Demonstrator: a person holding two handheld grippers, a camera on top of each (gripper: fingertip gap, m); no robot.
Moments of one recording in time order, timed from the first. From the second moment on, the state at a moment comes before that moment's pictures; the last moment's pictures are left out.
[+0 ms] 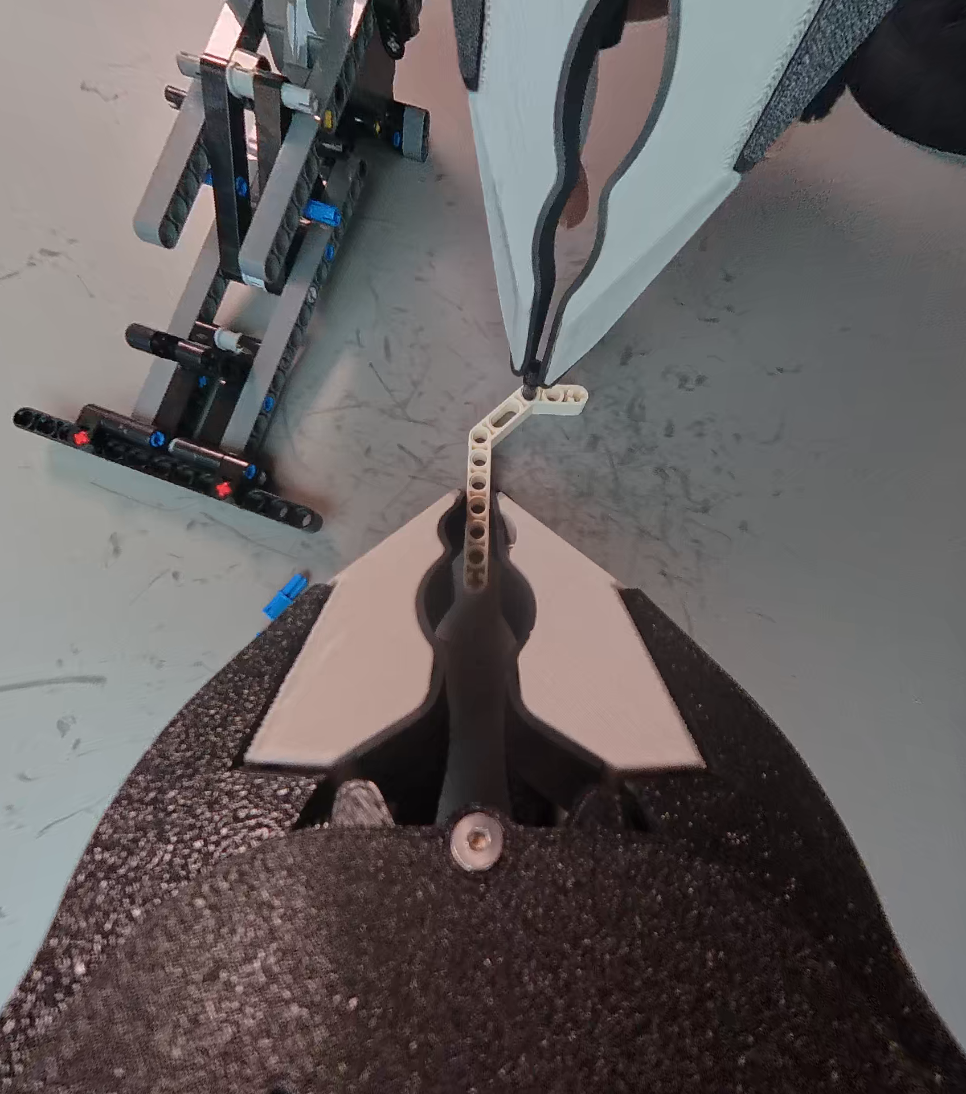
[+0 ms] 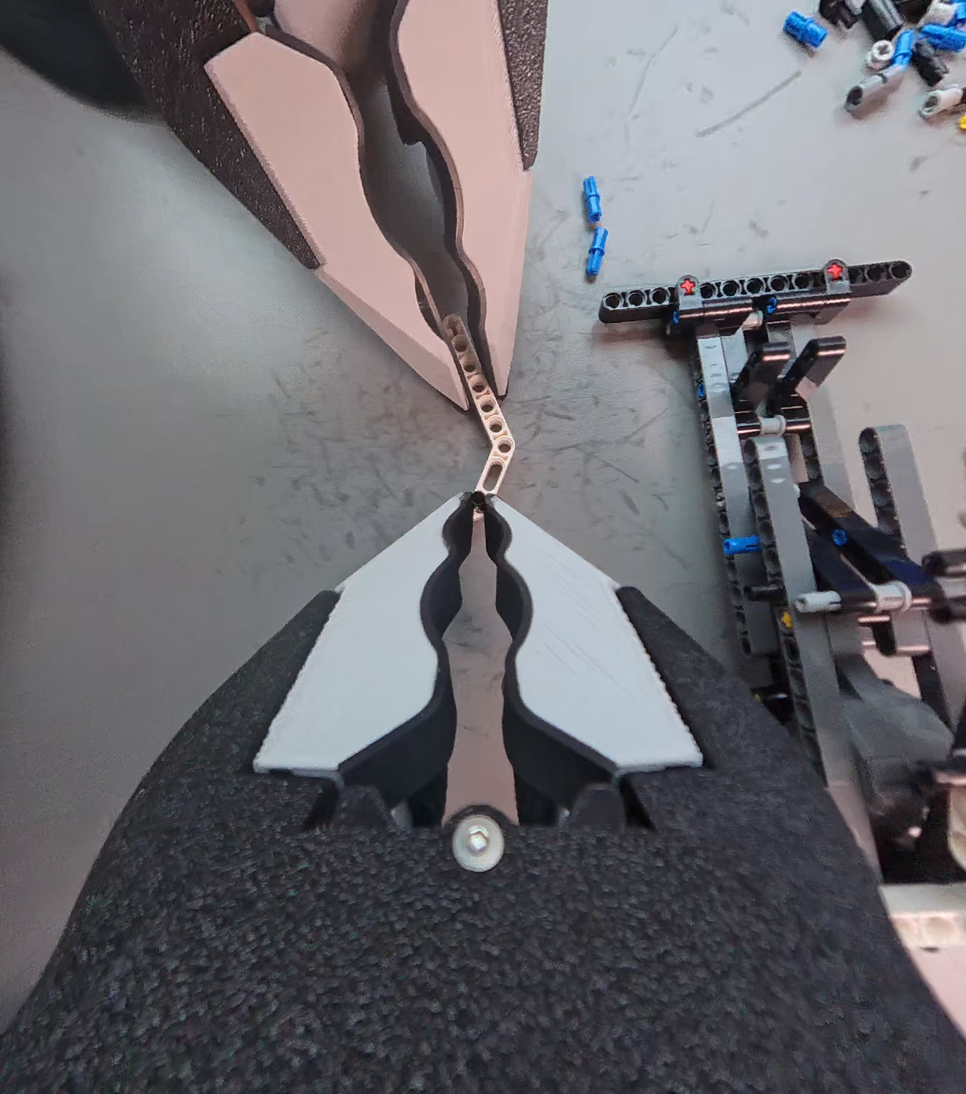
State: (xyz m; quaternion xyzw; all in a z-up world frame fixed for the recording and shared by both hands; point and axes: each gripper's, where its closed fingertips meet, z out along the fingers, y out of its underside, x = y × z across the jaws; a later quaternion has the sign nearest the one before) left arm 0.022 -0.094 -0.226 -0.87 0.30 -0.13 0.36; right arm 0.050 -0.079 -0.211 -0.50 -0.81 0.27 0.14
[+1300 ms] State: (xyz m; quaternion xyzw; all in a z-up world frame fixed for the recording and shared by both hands) left arm 0.022 -0.094 -0.227 -0.87 0.30 -0.13 0.36; right arm 0.064 -0.077 -0.228 -0.49 -0.85 0.16 0.11
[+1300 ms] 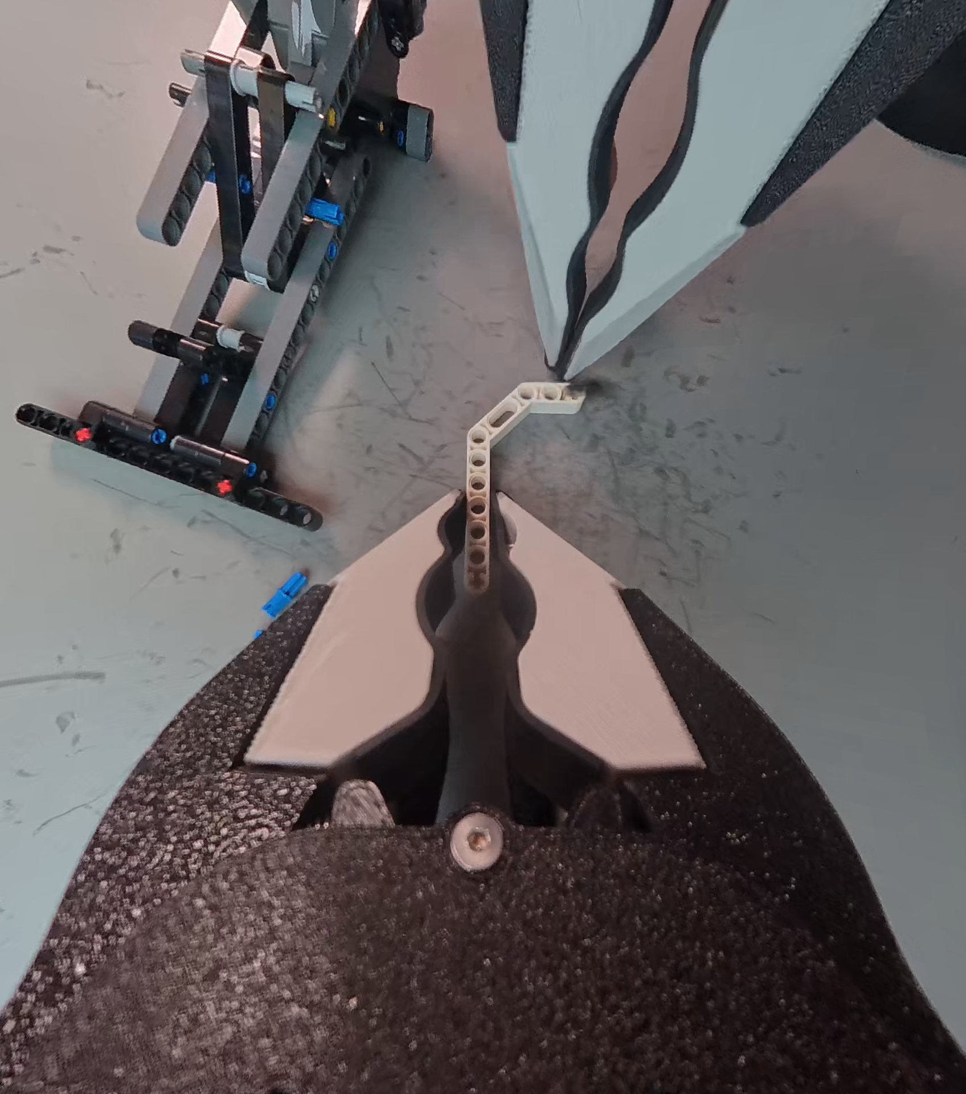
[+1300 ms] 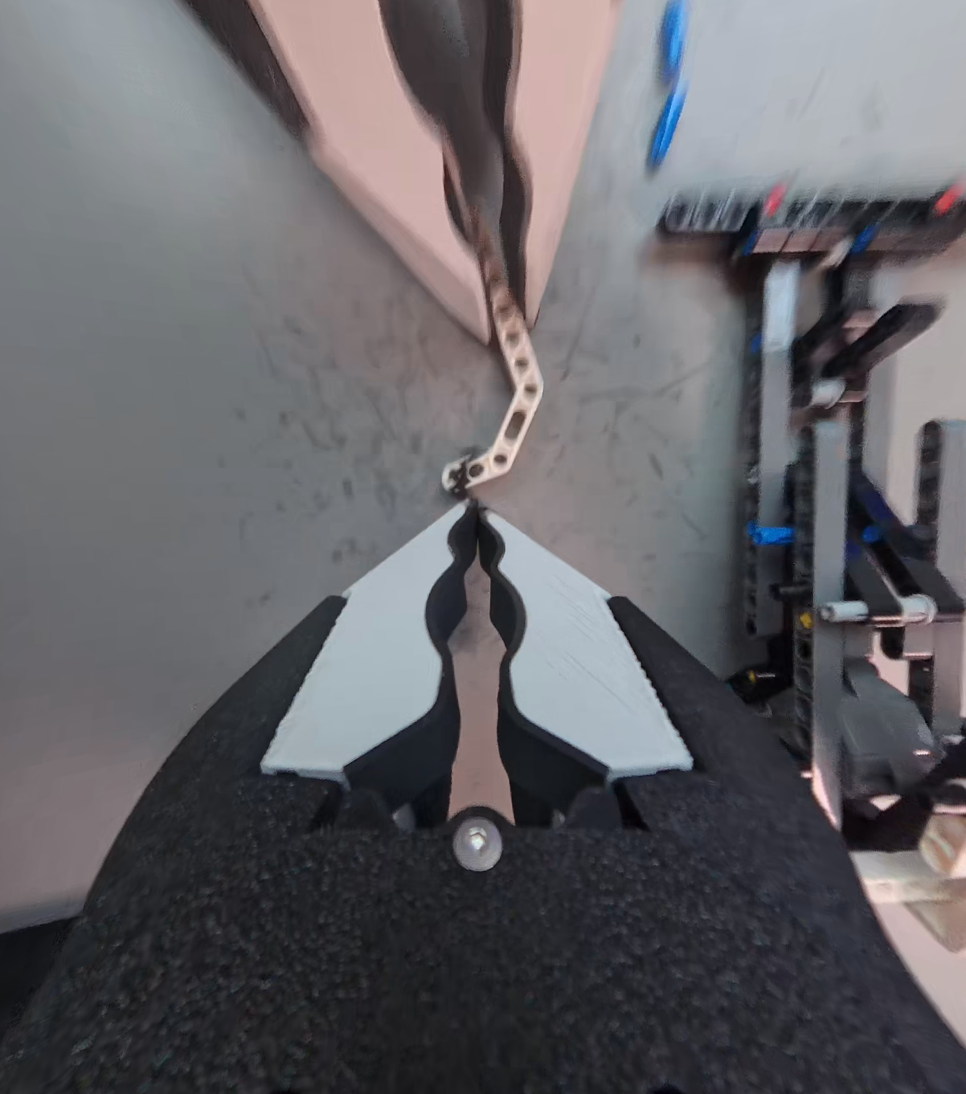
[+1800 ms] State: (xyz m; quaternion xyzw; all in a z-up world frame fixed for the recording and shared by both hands) left arm 0.020 -0.094 -0.227 -0.87 0.30 -0.13 0.37; right arm 0.052 -0.096 -0.199 -0.52 -0.80 0.24 0.17
